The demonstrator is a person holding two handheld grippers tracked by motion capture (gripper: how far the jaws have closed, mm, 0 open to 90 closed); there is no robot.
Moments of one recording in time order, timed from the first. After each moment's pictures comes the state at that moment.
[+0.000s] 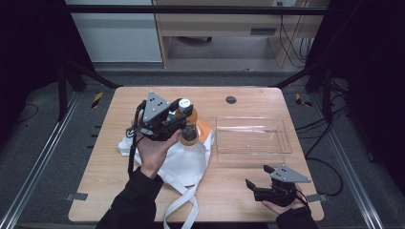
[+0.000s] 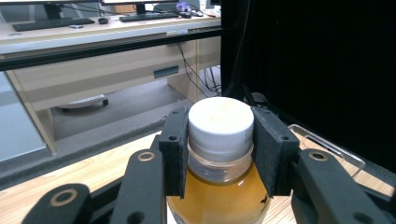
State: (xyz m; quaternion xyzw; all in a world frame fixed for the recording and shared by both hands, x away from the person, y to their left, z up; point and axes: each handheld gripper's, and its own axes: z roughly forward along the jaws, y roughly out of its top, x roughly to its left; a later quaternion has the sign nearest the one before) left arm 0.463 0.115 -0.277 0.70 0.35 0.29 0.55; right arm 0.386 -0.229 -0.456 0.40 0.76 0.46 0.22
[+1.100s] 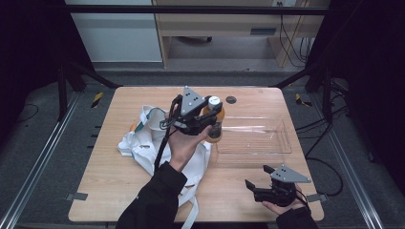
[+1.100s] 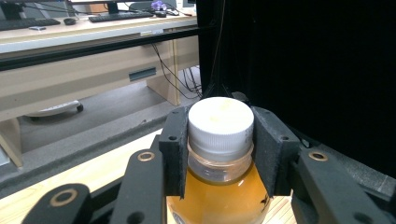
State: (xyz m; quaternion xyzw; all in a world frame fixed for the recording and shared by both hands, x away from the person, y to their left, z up) left arm 0.483 0.048 -0.282 0.72 0.32 0.27 0.55; right arm 0.386 -0.228 -0.456 0.40 0.76 0.46 0.22
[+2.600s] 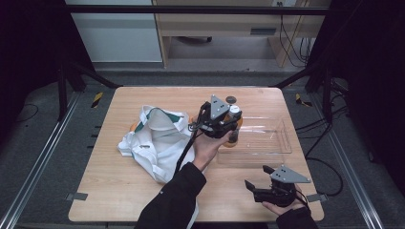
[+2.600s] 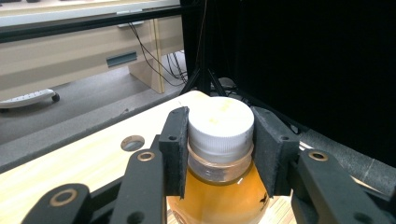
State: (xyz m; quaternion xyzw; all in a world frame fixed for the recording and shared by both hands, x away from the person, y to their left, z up) left arm 0.510 -0.004 -0.333 0.74 0.31 0.24 0.54; right arm 0.385 -0.228 -0.456 0.40 0.76 0.47 0.22
